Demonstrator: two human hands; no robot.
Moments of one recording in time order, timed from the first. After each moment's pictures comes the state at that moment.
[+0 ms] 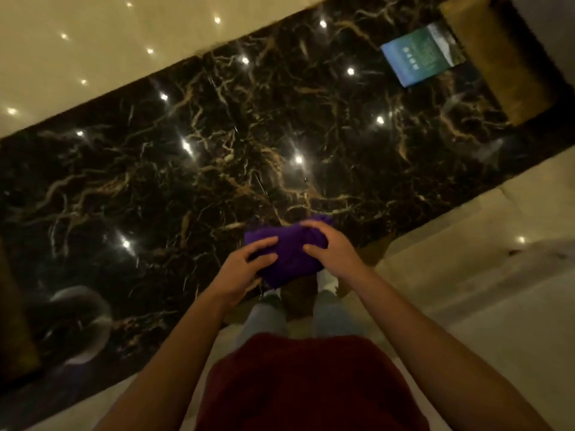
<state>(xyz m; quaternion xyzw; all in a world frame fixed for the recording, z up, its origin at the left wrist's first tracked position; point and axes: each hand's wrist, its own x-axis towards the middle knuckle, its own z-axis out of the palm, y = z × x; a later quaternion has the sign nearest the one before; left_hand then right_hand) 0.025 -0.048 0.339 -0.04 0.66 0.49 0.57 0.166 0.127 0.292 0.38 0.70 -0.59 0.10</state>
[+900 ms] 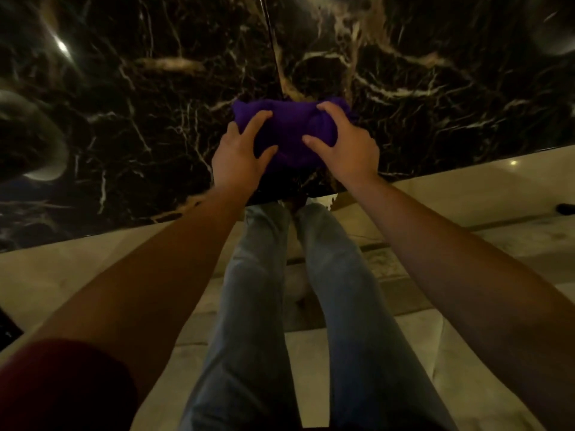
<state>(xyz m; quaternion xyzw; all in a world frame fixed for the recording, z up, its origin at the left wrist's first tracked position) 0.045 -0.036 -0.049 0.18 0.90 0.13 0.37 0.145 0.145 -0.055 0.35 0.85 -0.32 0.22</state>
